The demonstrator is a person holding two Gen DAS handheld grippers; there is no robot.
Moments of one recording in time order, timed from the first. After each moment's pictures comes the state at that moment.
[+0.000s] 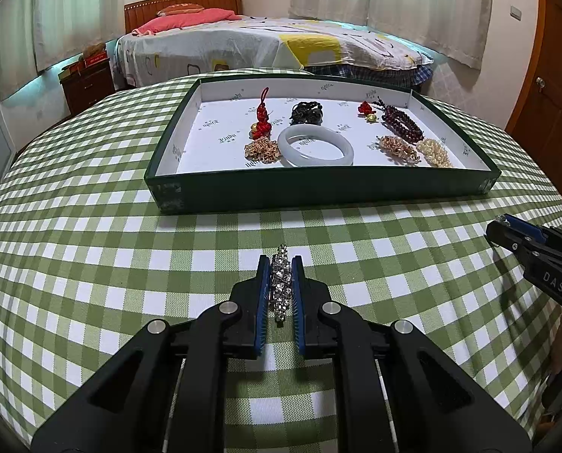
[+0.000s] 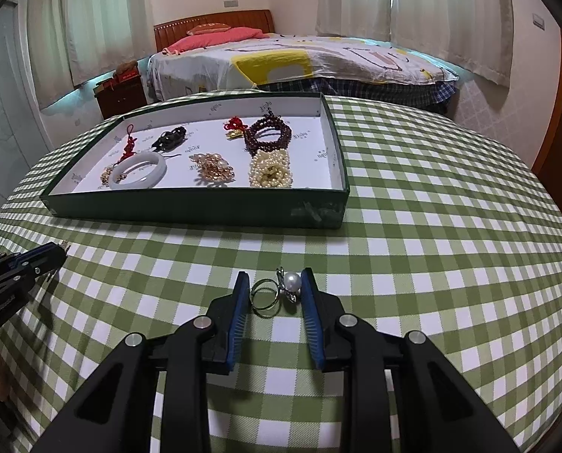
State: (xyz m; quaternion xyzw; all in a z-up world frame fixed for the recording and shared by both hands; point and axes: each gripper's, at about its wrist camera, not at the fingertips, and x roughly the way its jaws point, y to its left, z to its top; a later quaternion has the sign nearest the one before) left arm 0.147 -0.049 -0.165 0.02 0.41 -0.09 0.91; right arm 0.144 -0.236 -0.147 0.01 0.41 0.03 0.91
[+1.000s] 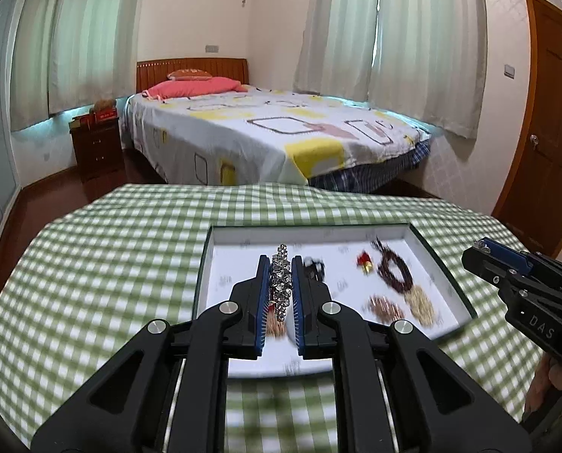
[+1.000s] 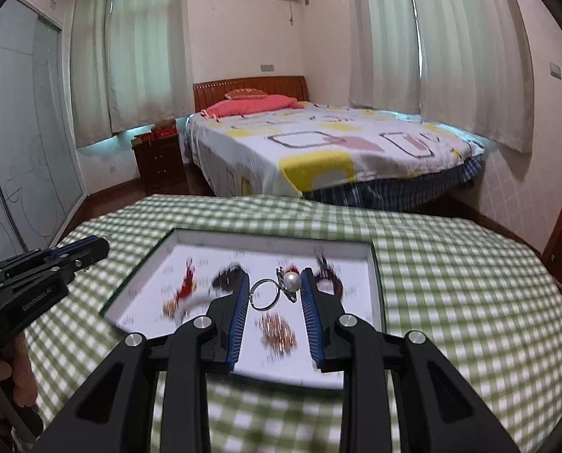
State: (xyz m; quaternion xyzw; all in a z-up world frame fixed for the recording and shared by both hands) left arm 0.205 -0.043 -0.053 -0.01 0.28 -0.08 0.96; right arm 0.201 -0.195 -0.042 0.01 0.28 0.09 0.95
